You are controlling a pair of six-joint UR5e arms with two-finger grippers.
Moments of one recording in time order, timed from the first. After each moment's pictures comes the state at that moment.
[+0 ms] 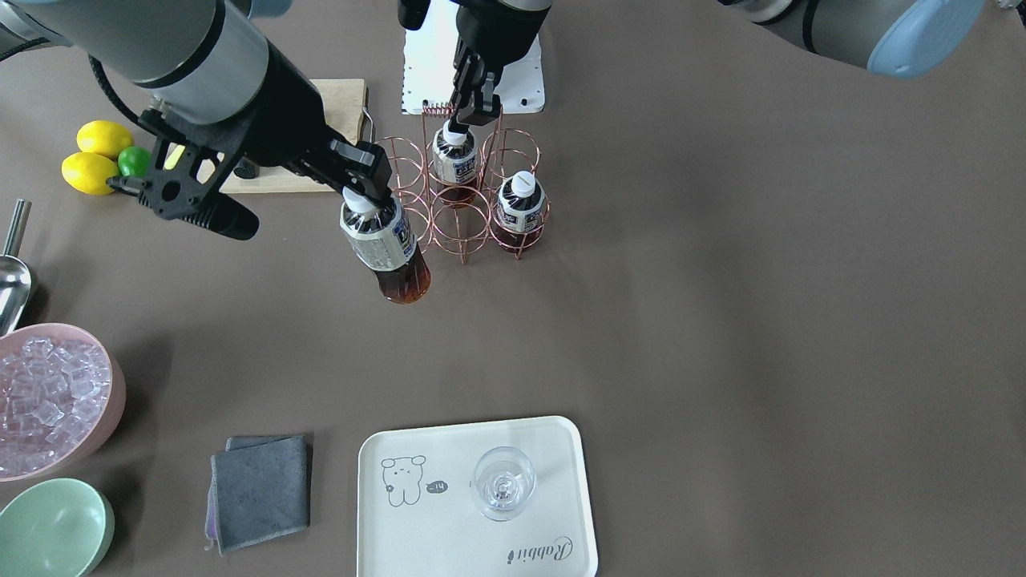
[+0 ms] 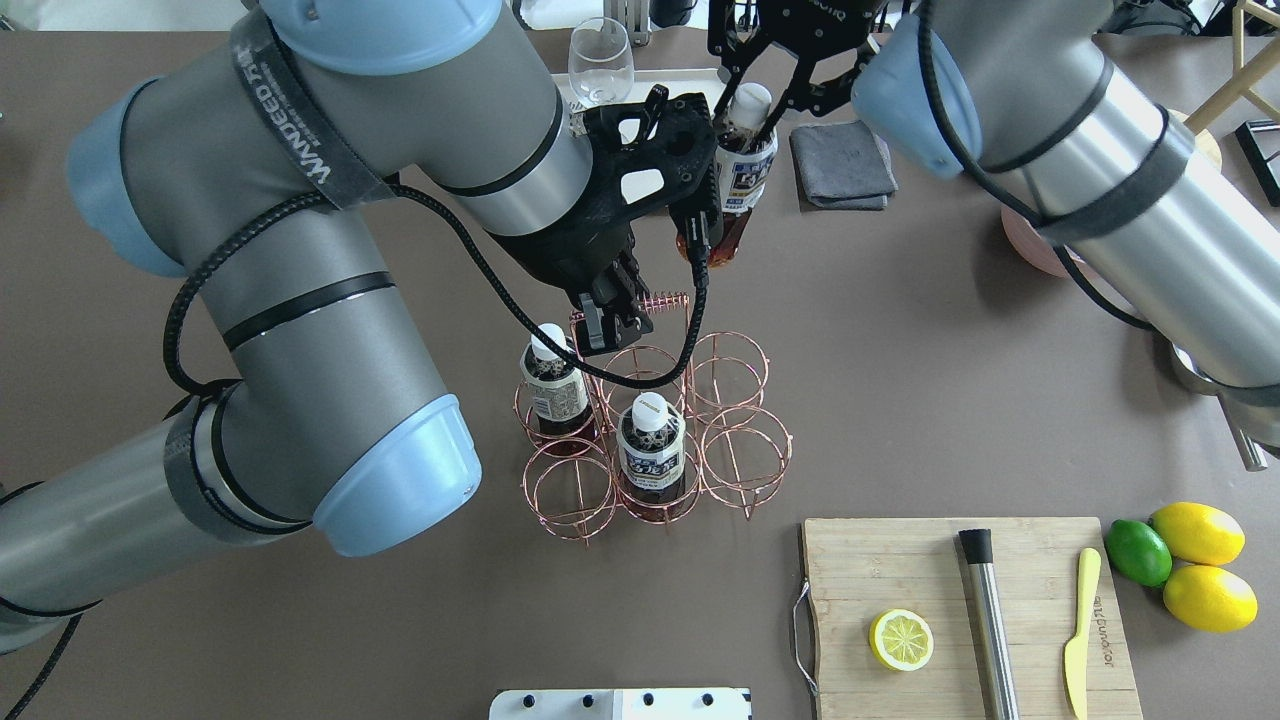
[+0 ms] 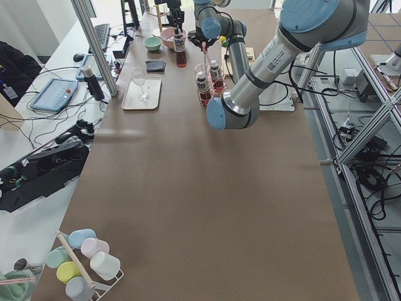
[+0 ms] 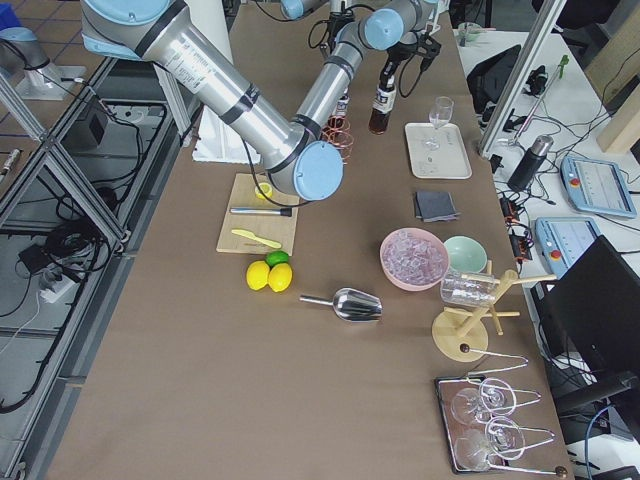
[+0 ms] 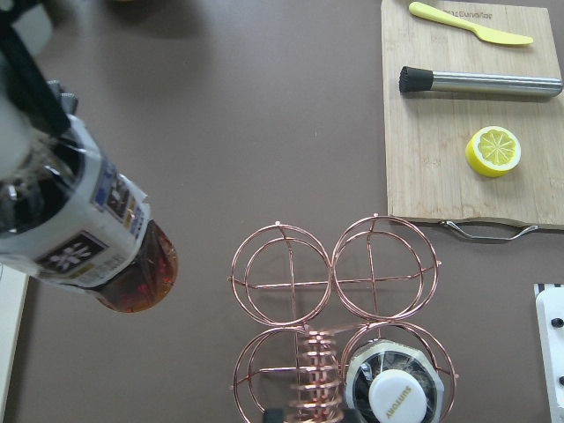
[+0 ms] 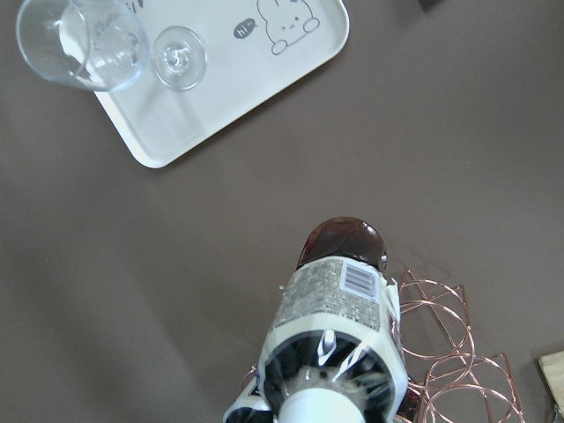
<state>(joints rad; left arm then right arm) -0.65 -2.49 -1.89 -1.38 -2.14 0.26 1.01 -0.66 1.68 -1.91 2.52 1.31</state>
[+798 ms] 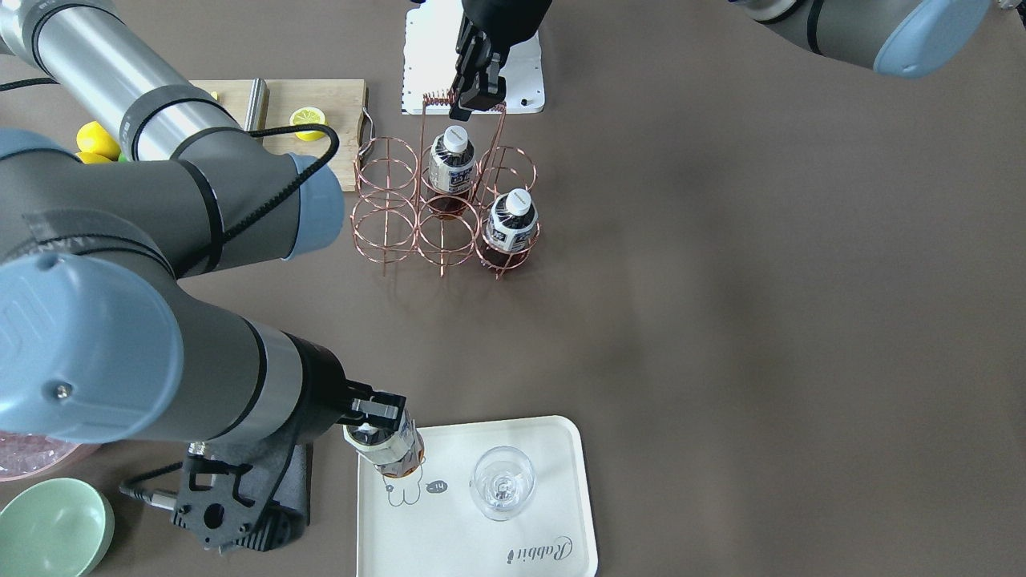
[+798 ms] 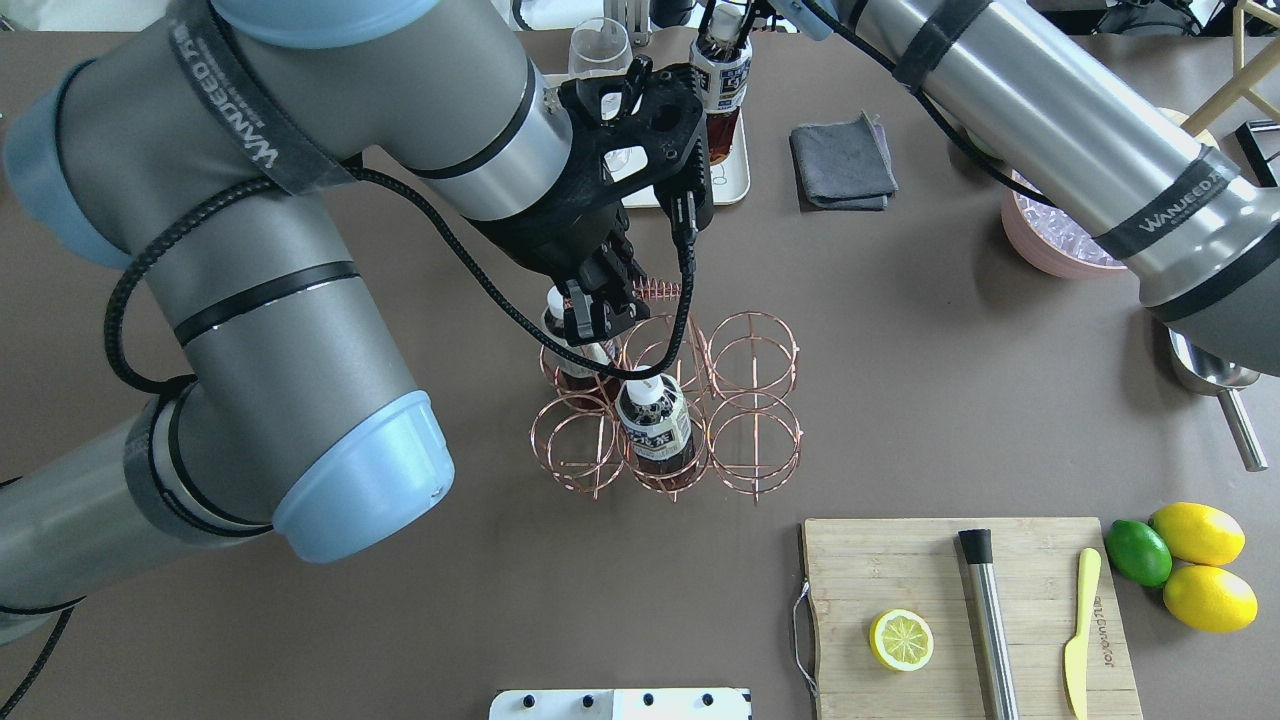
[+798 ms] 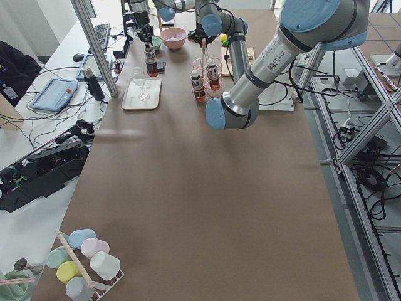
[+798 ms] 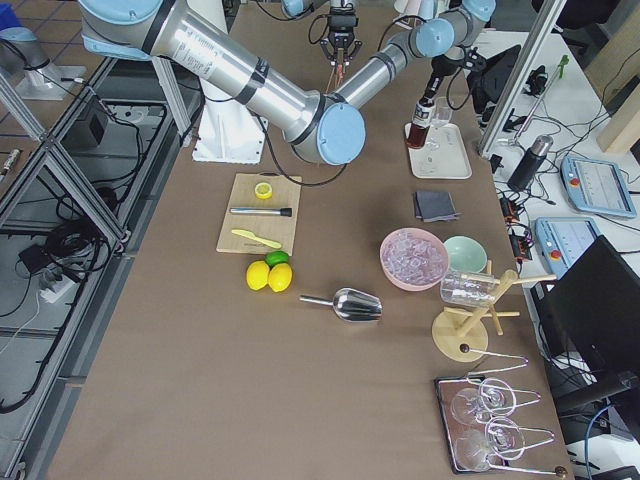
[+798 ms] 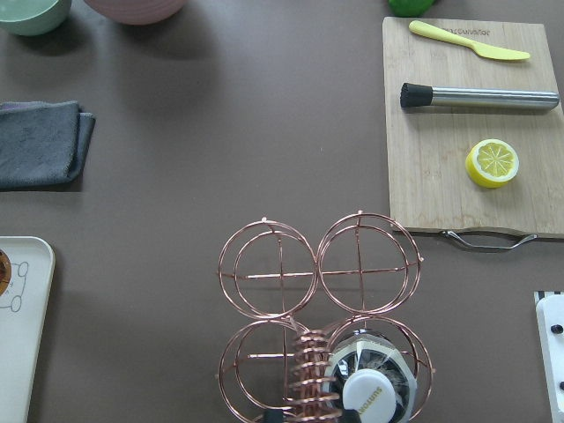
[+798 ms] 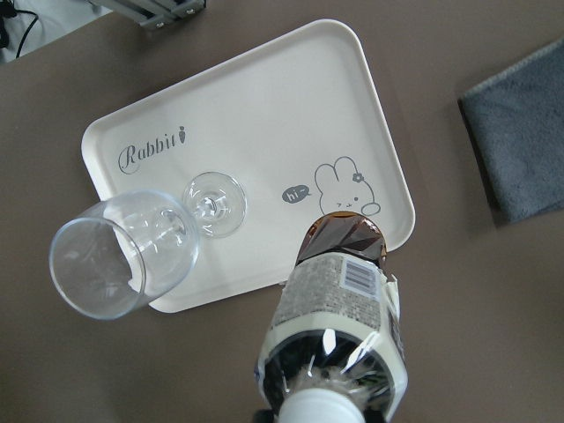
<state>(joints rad) -0.67 -2.49 -1.93 -1.38 -2.14 0.25 1.05 -0.41 0.99 -1.60 2.48 1.01</state>
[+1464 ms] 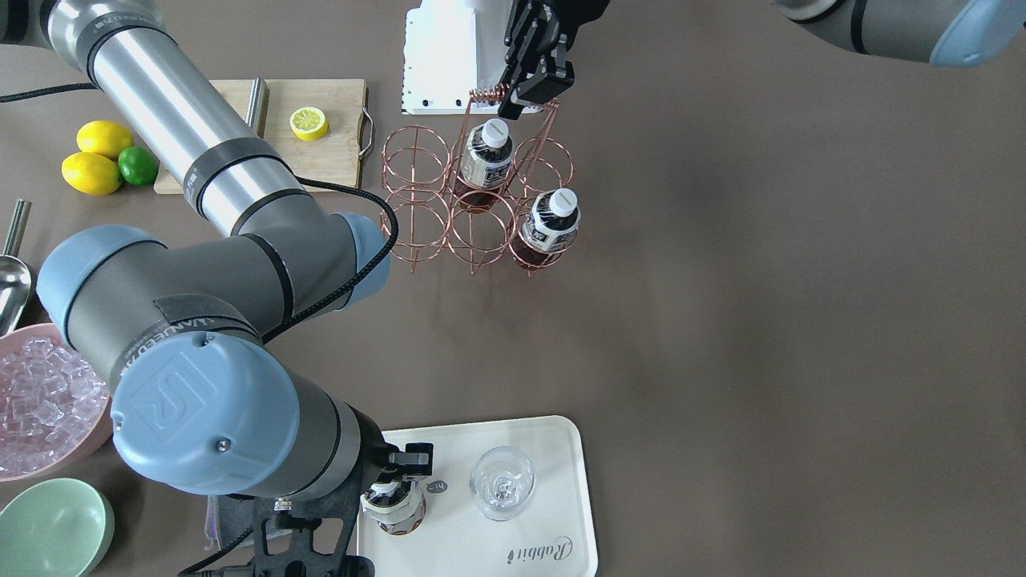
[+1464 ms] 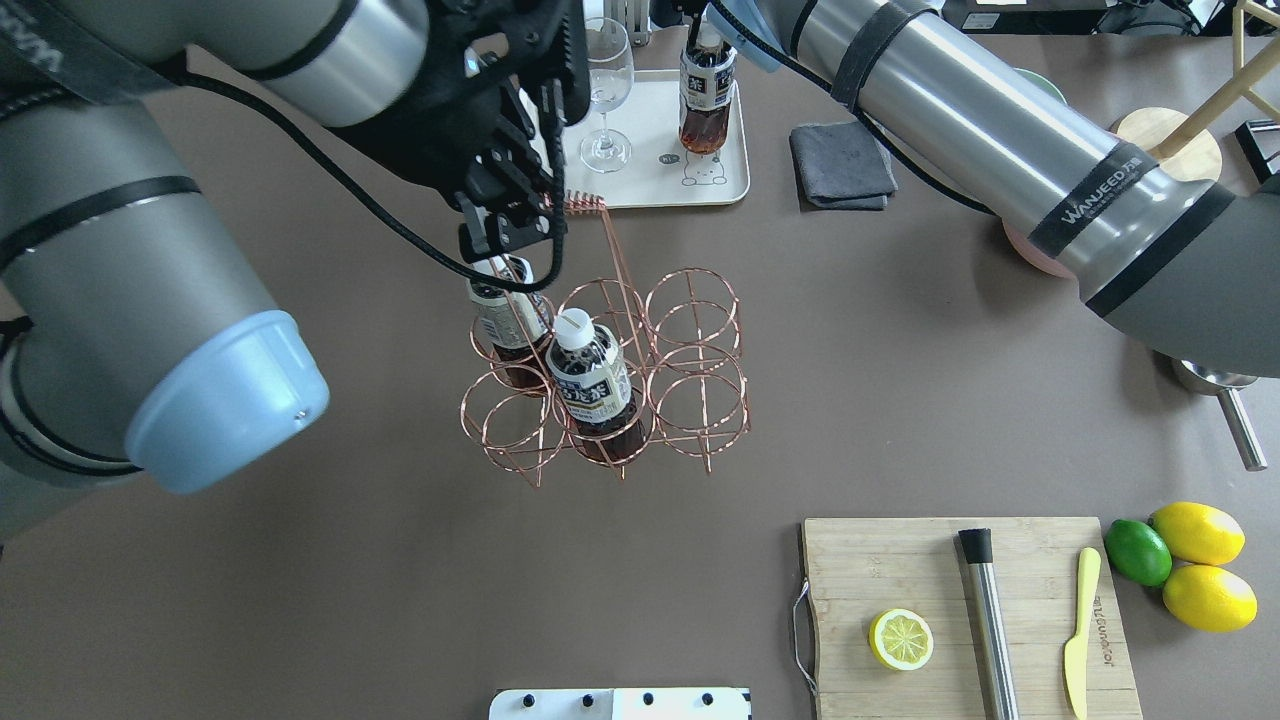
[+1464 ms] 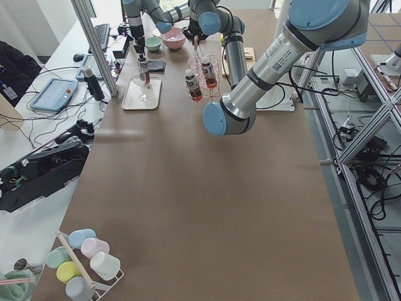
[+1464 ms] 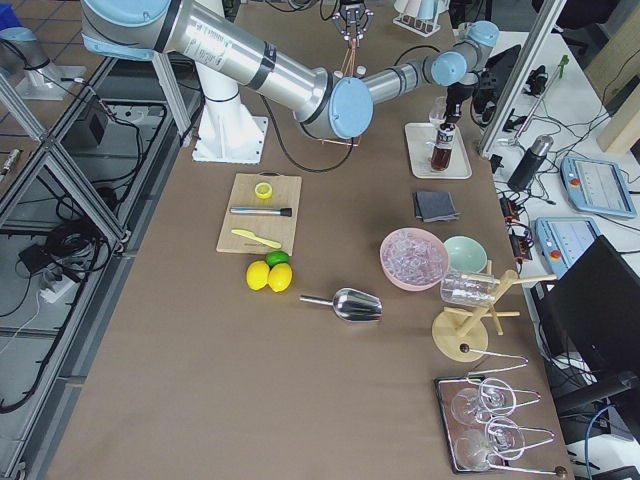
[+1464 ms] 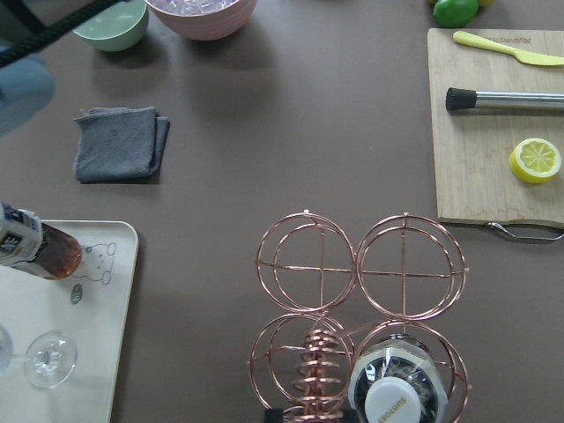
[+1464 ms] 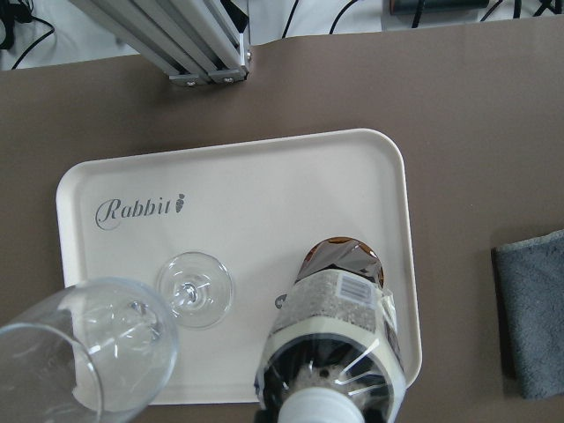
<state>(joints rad) -0.78 -2.42 -2.02 -1.38 -2.15 0.26 1.00 -0.32 0.72 -1.38 2.30 0.85</state>
